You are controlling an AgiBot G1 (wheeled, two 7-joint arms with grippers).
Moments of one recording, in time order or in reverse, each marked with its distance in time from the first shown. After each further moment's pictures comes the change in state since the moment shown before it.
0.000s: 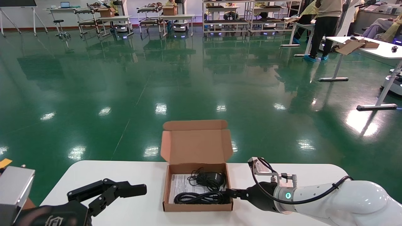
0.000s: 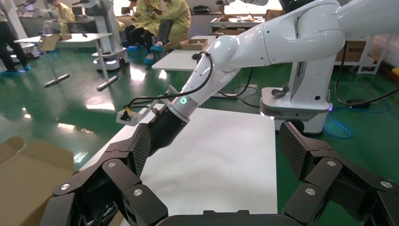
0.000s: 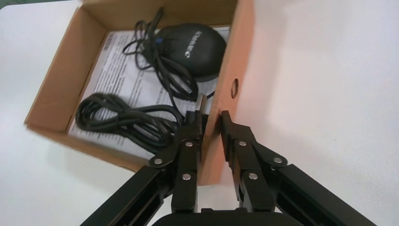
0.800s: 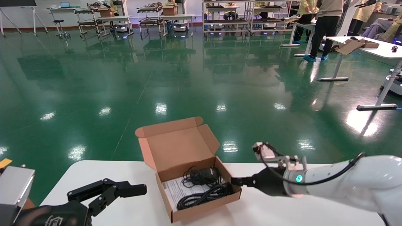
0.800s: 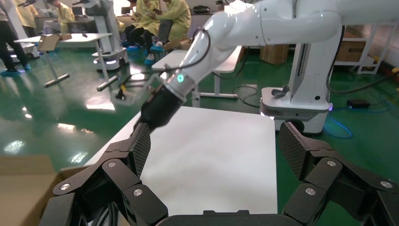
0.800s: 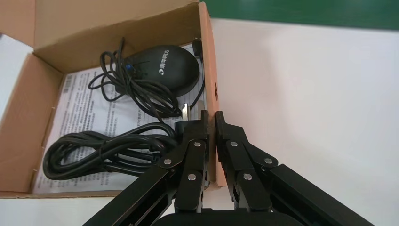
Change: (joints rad) left arm 0.000 0.000 0.000 0.000 0.000 0.000 0.000; right arm 0.126 0.047 -0.020 -0.024 -0.004 -0.133 -0.036
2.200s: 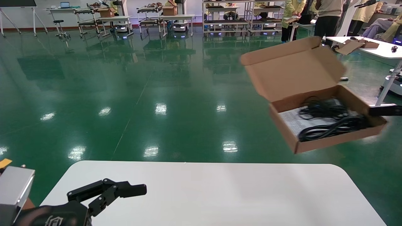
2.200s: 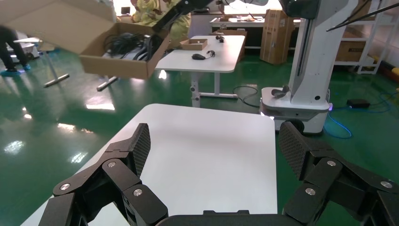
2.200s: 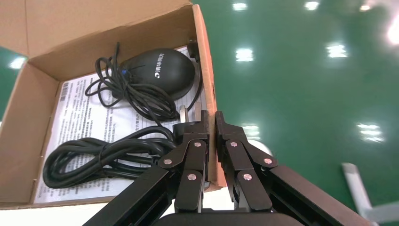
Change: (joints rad) left arm 0.000 0.000 0.000 0.000 0.000 0.000 0.000; right arm 0.453 0.440 -0.062 -0.094 -0.107 -0.160 -0.114
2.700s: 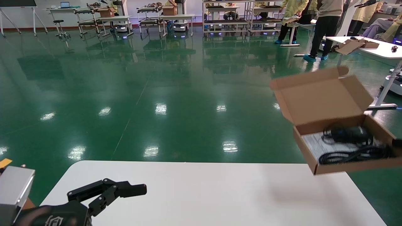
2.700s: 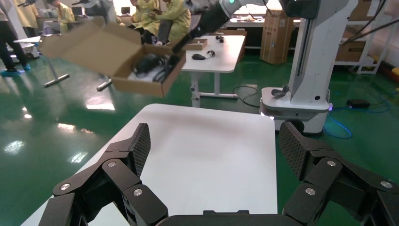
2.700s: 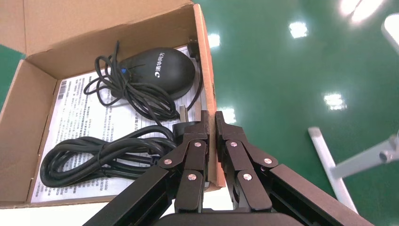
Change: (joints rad) left arm 0.000 0.000 0.000 0.000 0.000 0.000 0.000; right arm -0.161 0.062 0.034 -0.039 0.047 0.116 -0.061
